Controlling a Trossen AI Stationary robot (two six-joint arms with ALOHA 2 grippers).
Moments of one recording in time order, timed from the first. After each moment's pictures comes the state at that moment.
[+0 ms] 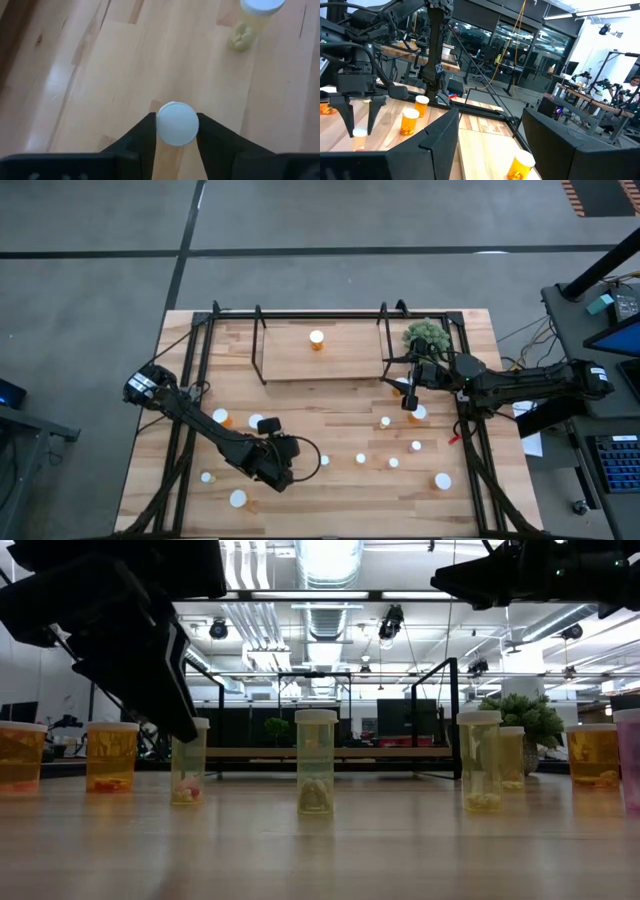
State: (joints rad) left arm -0.56 1.74 1.09 -0.58 -0.52 -0.73; right arm -0.09 0.81 0.29 0.63 0.03 -0.33
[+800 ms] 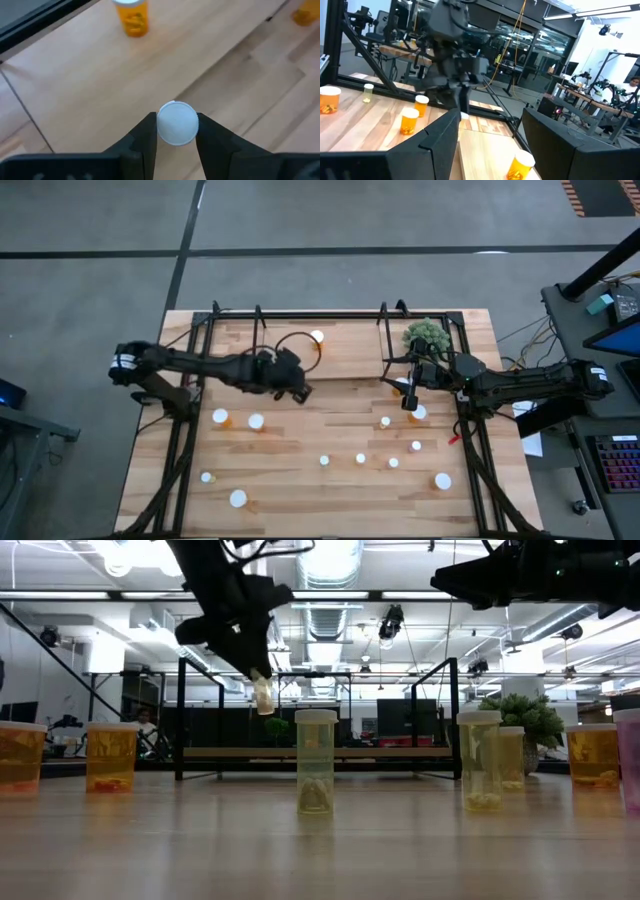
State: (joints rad) left arm 0.00 1.50 1.17 -0.71 -0.48 -0.78; right arm -0.09 0.81 0.29 0.63 0.03 -0.34
